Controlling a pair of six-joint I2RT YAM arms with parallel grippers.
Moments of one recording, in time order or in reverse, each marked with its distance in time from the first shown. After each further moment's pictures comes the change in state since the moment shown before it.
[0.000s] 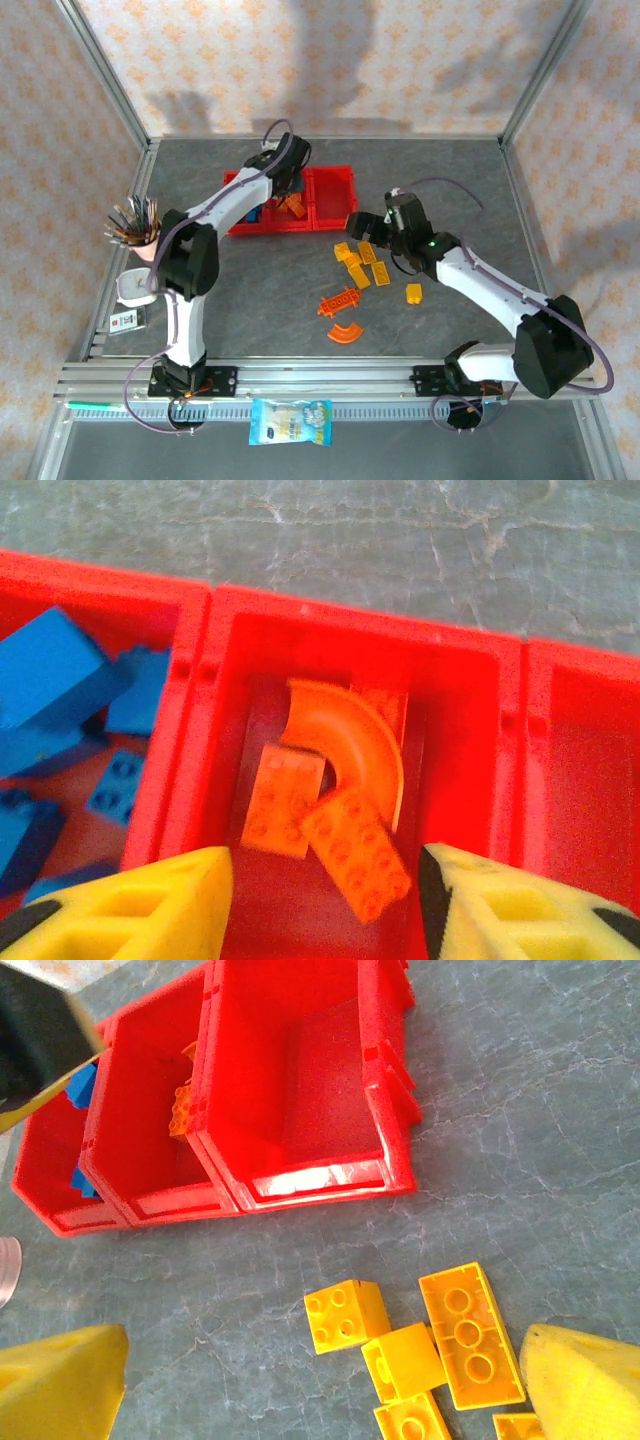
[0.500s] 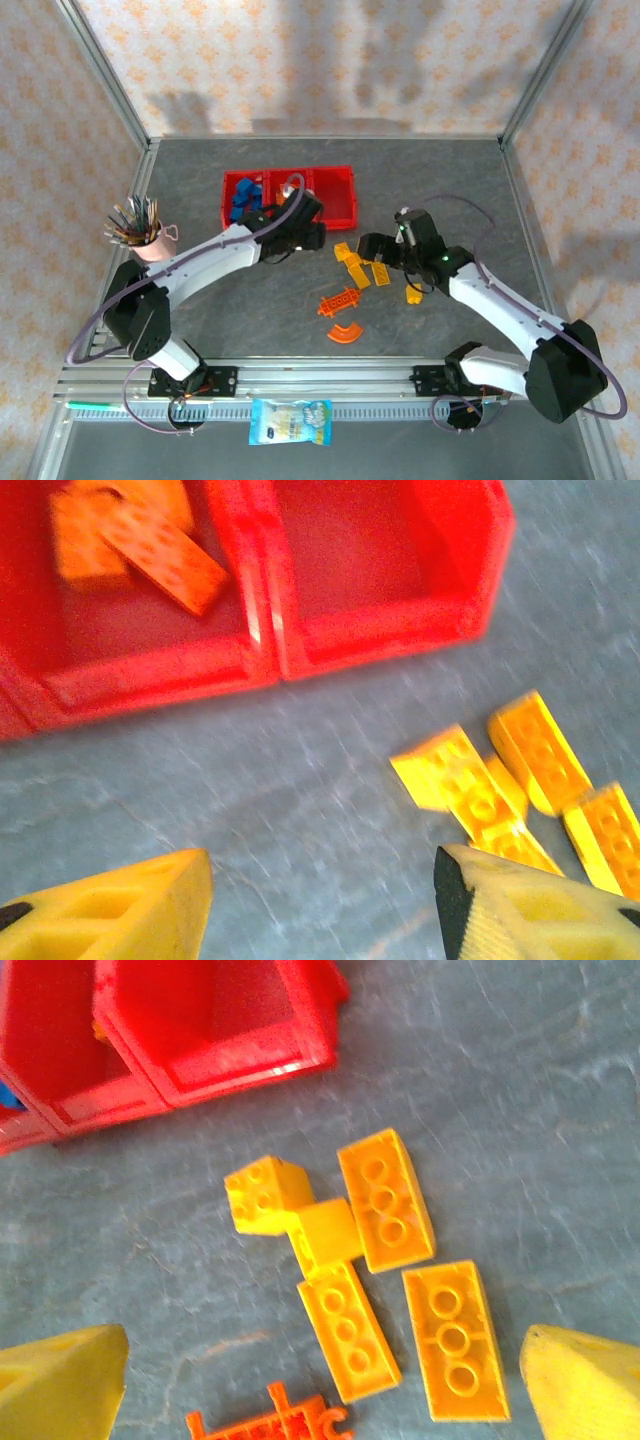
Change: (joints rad) left arm -0.294 -0.421 -0.494 0.115 0.128 0.075; right arm -0.031 -0.141 -0.126 -0.162 -0.058 -0.021
